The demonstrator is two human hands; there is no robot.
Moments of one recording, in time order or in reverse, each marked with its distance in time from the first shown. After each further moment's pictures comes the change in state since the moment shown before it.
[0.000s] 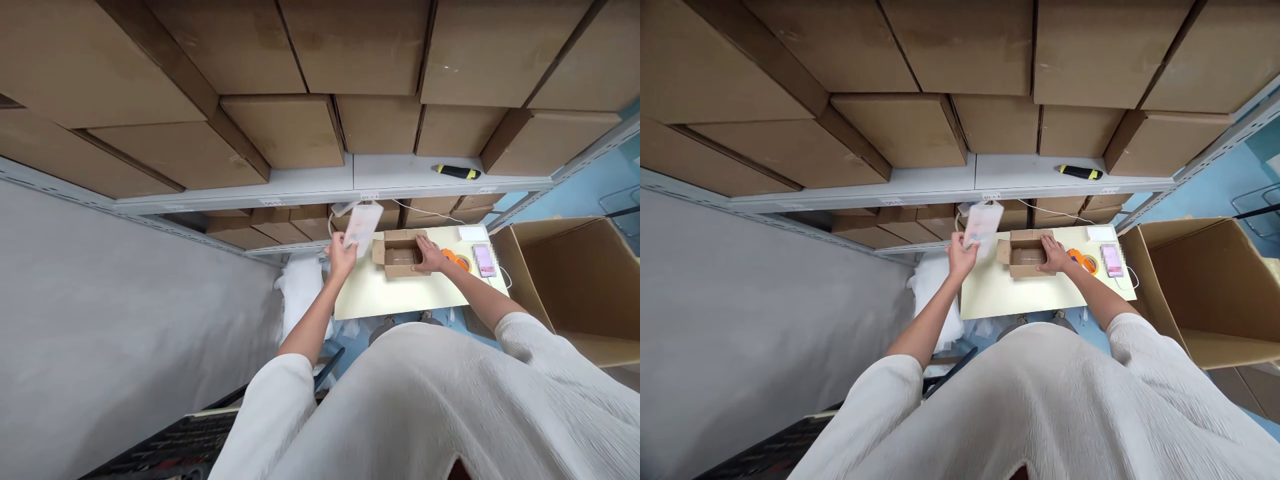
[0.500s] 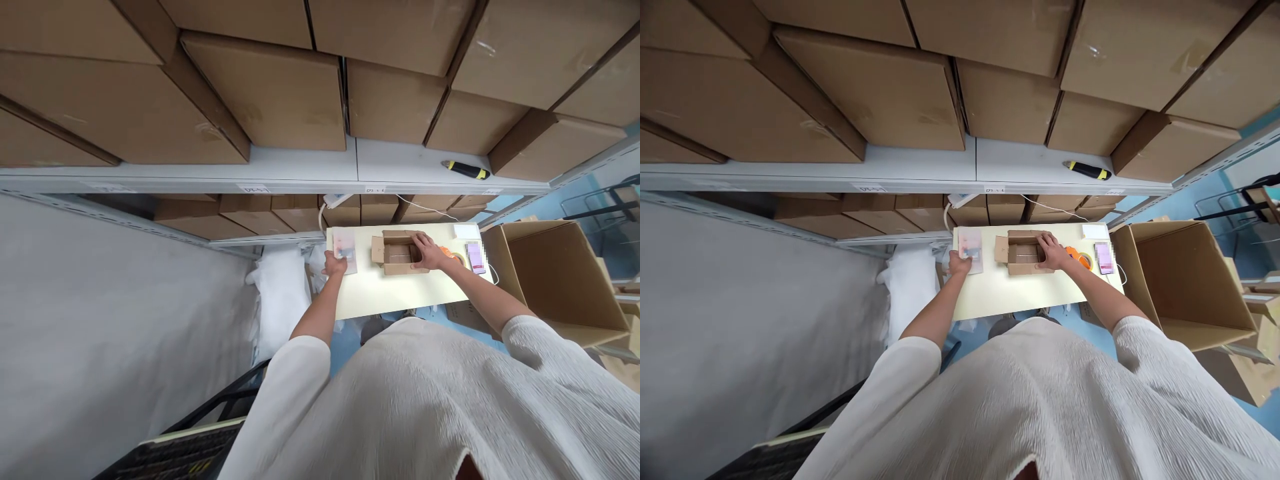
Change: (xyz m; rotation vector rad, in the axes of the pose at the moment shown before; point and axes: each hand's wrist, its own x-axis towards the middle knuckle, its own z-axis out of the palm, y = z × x) left_hand 0.003 -0.099 0.073 0.099 -0.284 -0.680; right_hand 0.008 0.006 -0.005 -0.051 -0.050 -0.012
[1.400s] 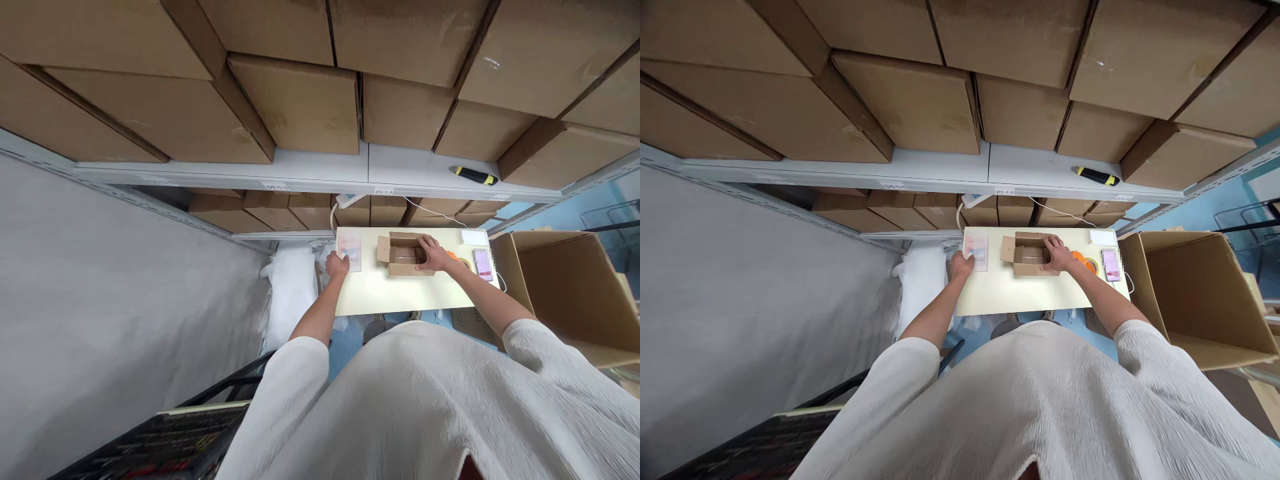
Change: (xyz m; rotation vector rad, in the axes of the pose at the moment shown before) left_hand -0.006 -0.018 -0.017 -0.038 0.114 0.134; right_hand 0.003 -0.007 -0.008 0.005 -0.029 0.069
